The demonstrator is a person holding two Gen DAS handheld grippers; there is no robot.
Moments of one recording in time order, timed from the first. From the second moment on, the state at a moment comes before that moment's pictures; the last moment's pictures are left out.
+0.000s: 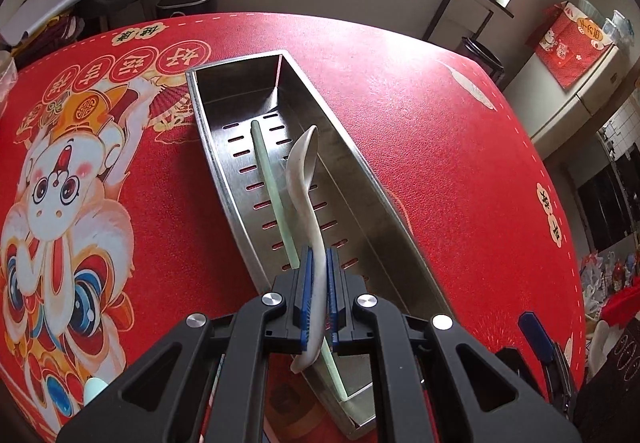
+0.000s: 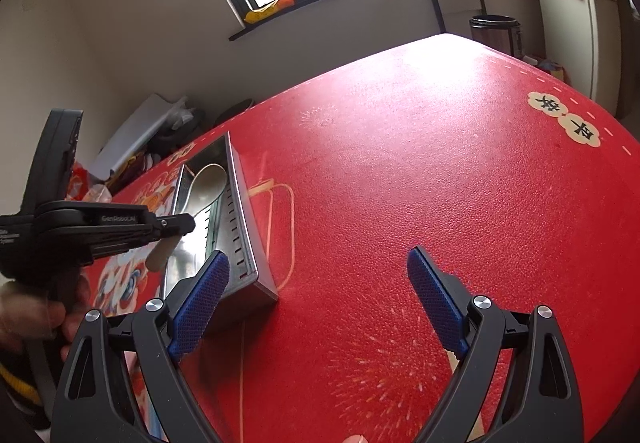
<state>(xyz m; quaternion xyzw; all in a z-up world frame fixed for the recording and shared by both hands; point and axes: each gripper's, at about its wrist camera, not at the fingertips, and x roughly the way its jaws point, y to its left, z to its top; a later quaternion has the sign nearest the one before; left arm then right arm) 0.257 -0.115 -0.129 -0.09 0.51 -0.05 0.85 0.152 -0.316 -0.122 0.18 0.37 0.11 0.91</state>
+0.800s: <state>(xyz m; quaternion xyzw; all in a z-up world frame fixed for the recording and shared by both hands) 0.261 -0.138 -0.144 -0.09 0.53 -0.10 0.84 0.155 -0.324 -0.130 0.20 0.37 0.11 0.90</state>
